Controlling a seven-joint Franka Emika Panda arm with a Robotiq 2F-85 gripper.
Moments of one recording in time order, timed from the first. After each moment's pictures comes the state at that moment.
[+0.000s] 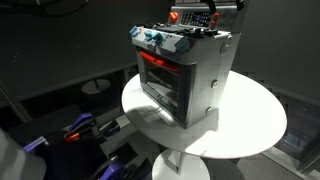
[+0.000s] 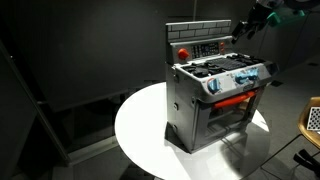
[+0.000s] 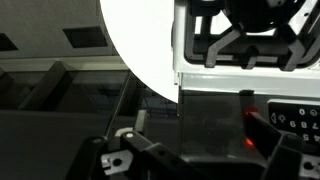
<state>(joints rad) -0.07 0.01 -0.07 -2.14 -0.31 2.66 0.25</state>
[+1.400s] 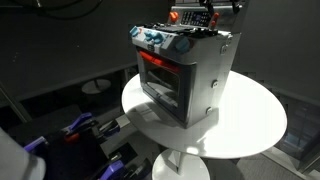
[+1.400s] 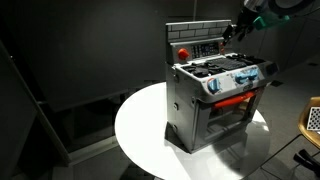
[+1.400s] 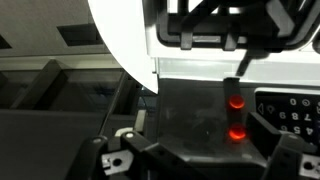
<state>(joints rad) -0.03 0.10 -0.07 -2.05 -0.32 2.66 0.29</state>
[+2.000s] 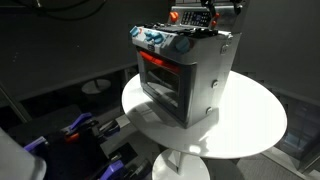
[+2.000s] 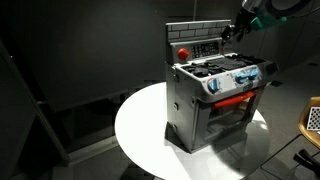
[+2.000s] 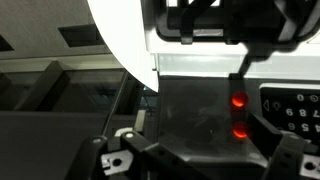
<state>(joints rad) -0.02 0.12 -0.08 -2.03 -0.33 2.66 0.32</state>
